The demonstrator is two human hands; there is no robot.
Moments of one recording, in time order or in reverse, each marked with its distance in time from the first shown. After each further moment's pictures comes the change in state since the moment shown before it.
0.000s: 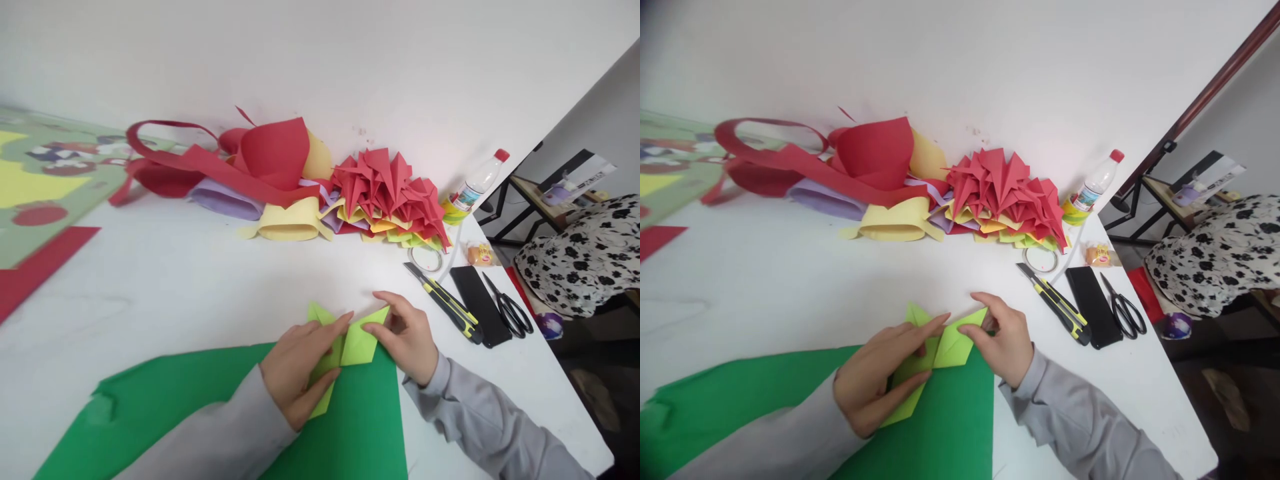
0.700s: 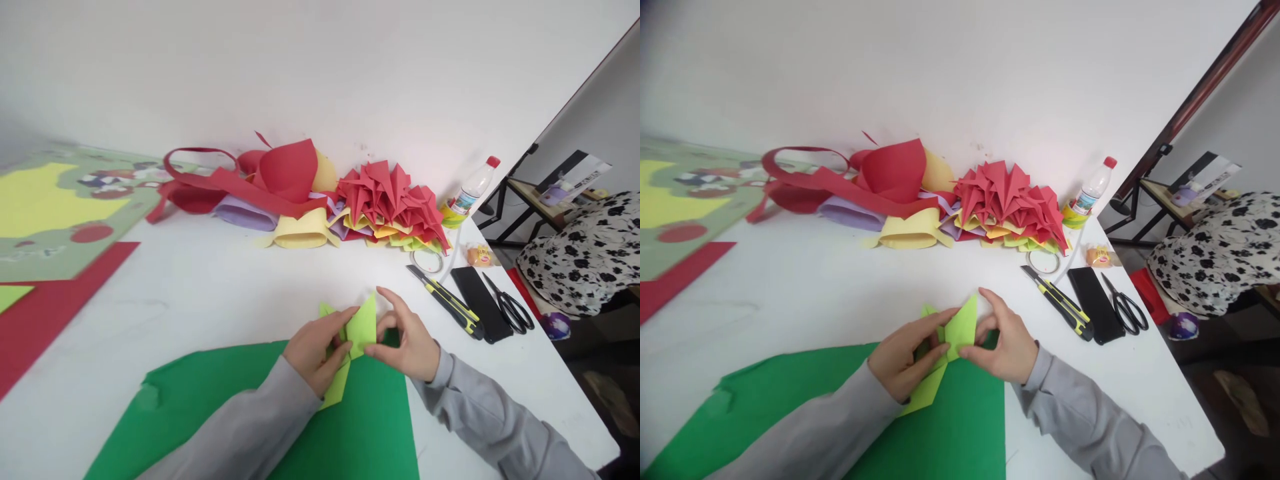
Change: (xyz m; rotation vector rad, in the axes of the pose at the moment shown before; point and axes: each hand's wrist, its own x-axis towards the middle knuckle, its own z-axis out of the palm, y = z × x) left_hand 0.012 -0.004 0.008 -0.119 0.049 -0.125; right_hand -0.007 0.002 0.000 0.068 -0.263 -0.045
